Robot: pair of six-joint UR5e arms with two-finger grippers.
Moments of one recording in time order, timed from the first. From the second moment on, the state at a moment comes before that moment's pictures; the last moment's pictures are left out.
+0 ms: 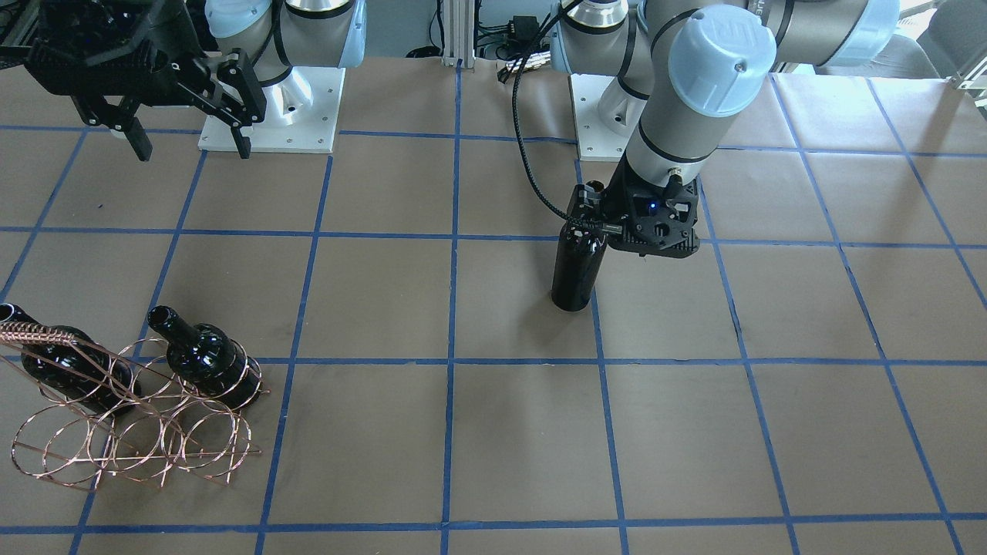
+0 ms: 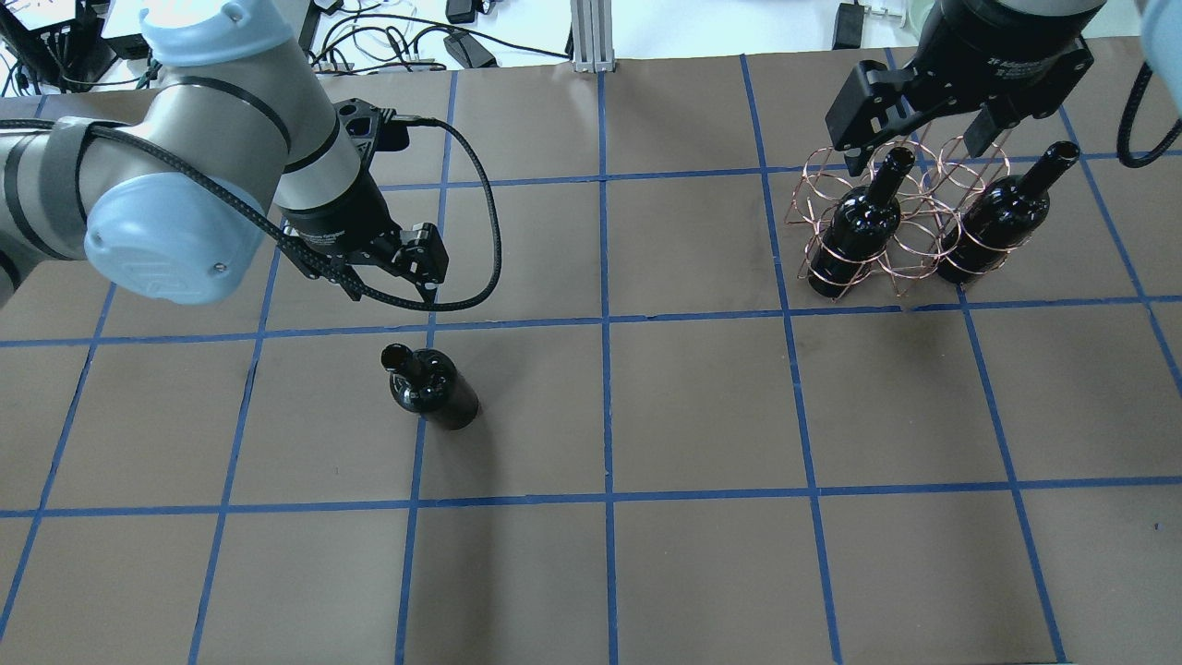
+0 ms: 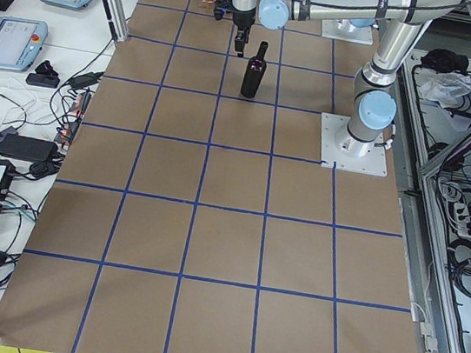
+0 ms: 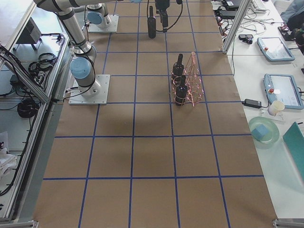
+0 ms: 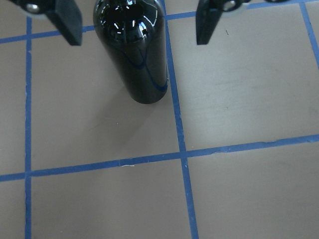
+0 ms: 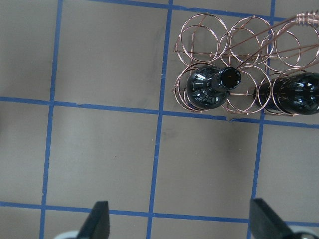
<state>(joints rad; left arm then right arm) -1.63 -1.62 -1.73 -1.40 1.54 0.05 1.58 -1.63 1.50 -1.54 -1.60 -0.10</state>
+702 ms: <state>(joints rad) -1.41 -1.61 -1.54 -1.49 1.65 0.09 1.73 -1.61 1.50 -1.55 -1.60 0.12</state>
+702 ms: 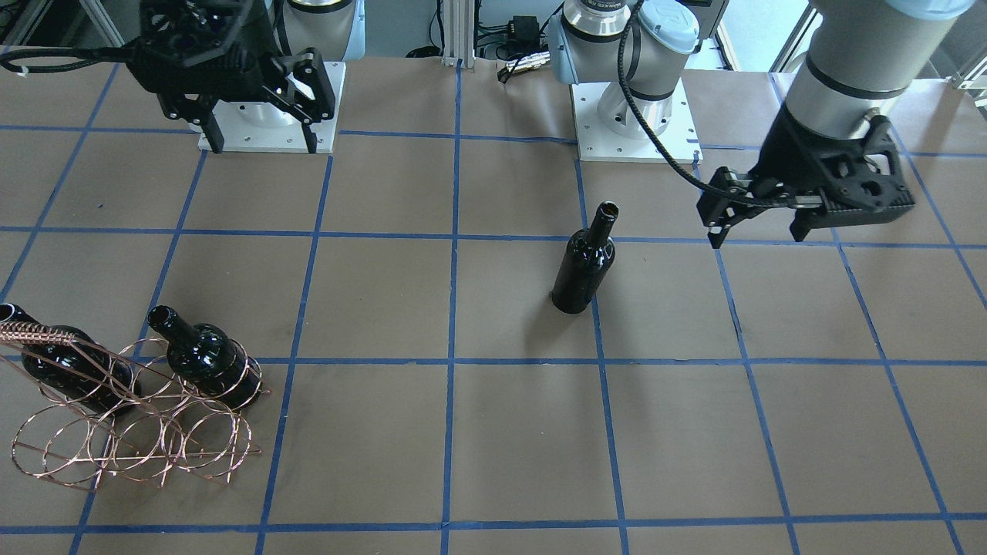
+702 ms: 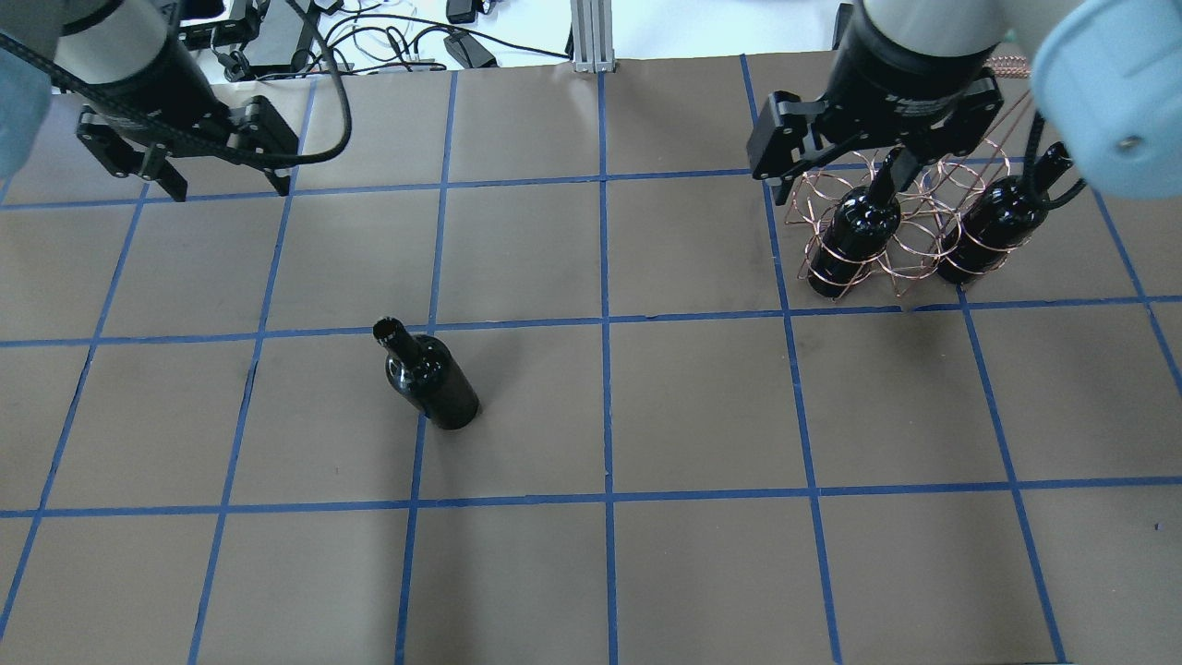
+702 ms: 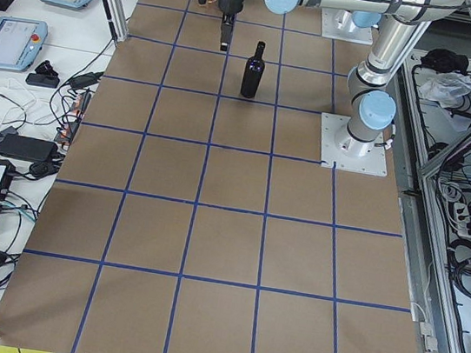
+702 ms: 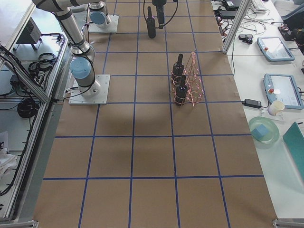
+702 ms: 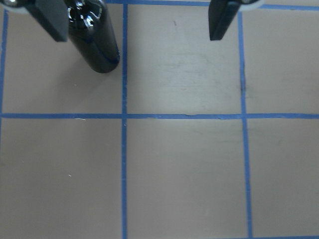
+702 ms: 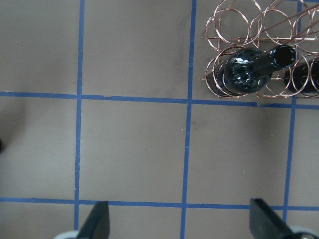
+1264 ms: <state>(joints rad) -1.22 -1.61 -1.55 -1.50 1.68 0.26 2.00 -1.46 1.44 -1.68 -1.62 0.48</state>
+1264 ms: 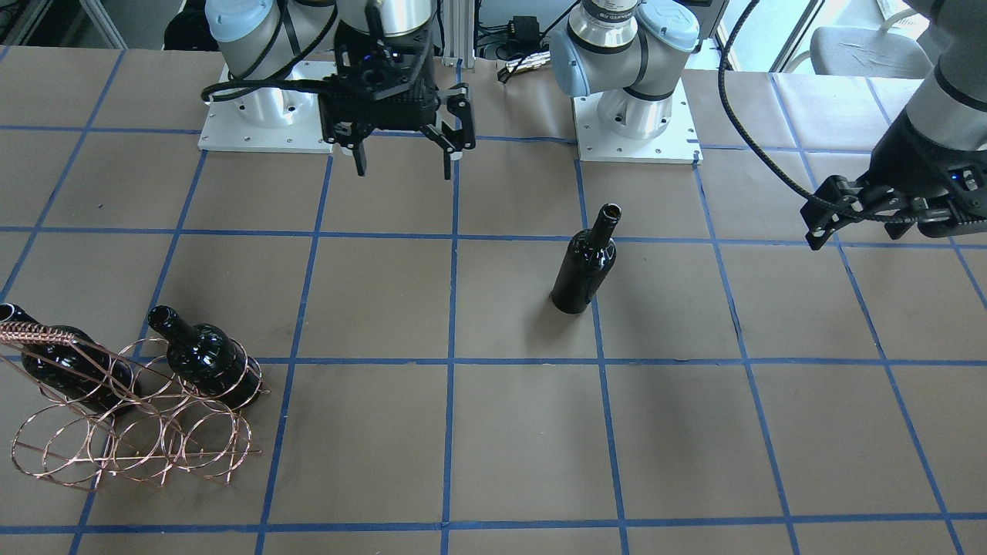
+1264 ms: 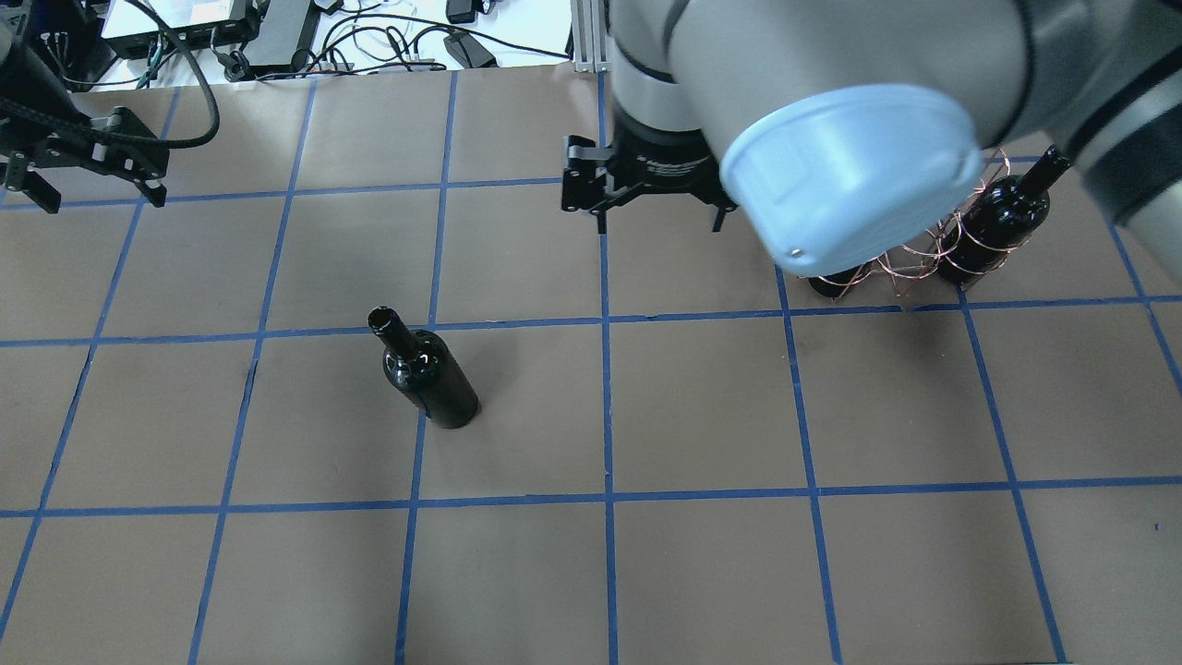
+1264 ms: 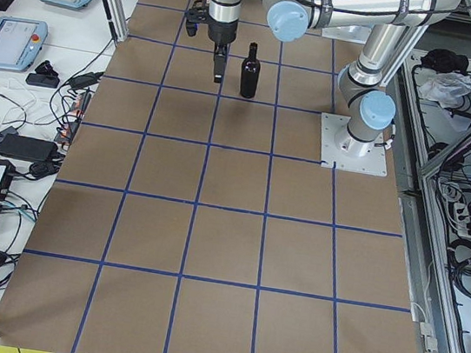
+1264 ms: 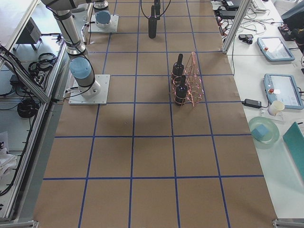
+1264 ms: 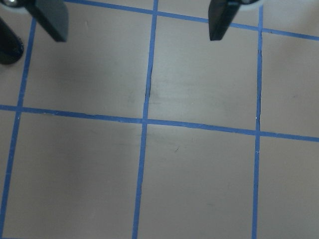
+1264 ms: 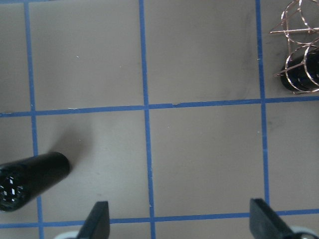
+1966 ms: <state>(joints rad) -1.18 -1.58 -1.55 -1.57 1.68 0.32 2.24 -1.20 1.30 -1.78 -1.63 0.83</state>
